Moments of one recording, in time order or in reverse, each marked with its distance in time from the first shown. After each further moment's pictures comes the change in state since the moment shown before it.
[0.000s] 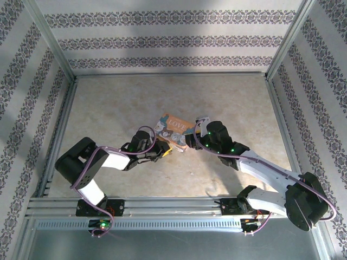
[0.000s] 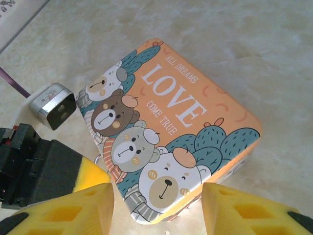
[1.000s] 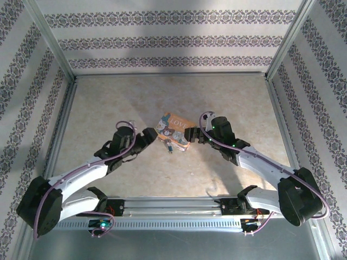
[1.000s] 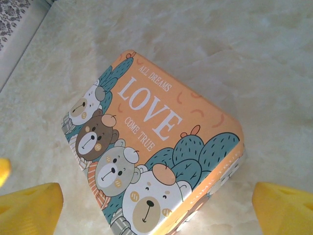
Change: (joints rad) left arm 0.105 -0.580 0.024 -0.587 -0.279 0.246; right arm -0.118 0.074 -0.003 0.076 -0.081 0.144
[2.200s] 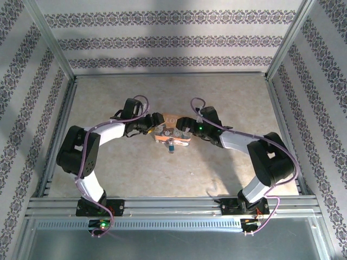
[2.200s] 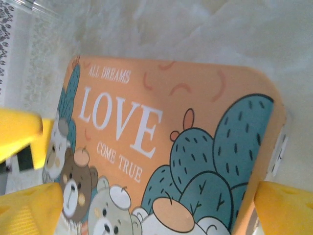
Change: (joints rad) left arm 0.183 0.629 0.456 -0.114 0.422 0.298; right arm -0.039 0.435 0.213 0.127 -0.166 0.245
